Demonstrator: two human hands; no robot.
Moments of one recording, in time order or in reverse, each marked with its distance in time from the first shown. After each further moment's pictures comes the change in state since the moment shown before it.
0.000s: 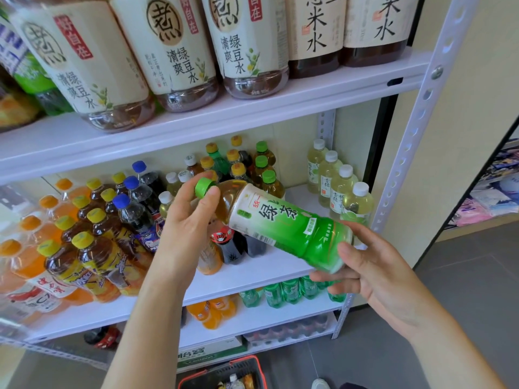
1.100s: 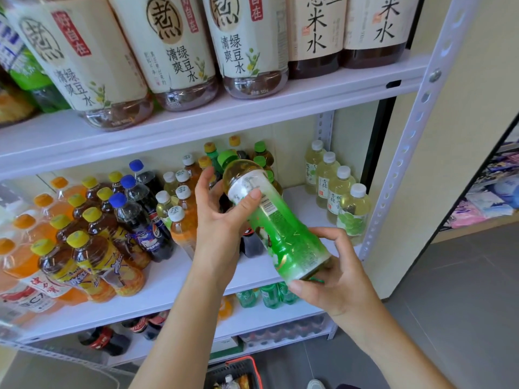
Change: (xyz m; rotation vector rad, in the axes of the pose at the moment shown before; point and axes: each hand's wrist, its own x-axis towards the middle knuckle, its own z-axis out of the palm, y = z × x) left_hand 0.008 -0.022 0.046 -0.381 0.076 -0.012; right_hand 0.001 0.029 0.030 -0.157 0.019 -0.139
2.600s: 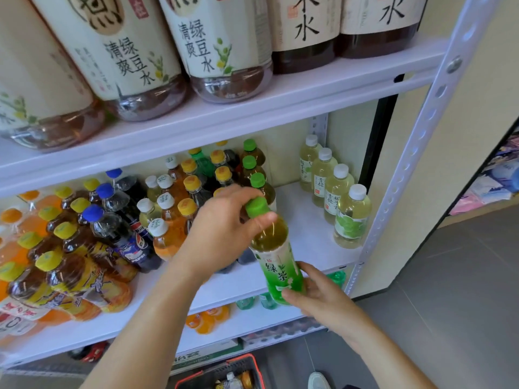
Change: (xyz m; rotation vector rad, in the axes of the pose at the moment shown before) left_hand 0.047 0.007 0.004 1.273 -0.436 0.322; right_hand 0.046 0.080 -0.038 -0.290 -0.081 0.376
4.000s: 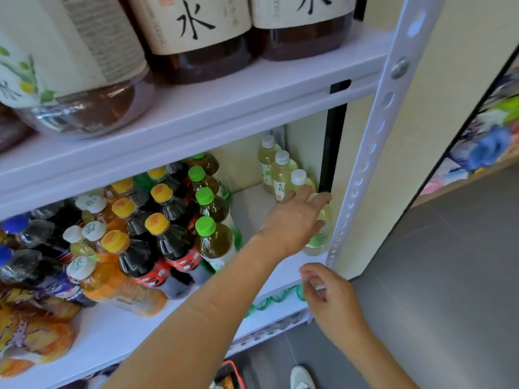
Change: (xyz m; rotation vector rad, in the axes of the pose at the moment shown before) left_hand 0.121 0.057 0.169 0.354 -0.431 0.246; right_hand 0.019 0.038 -0.071 -0.315 0.557 -0.222
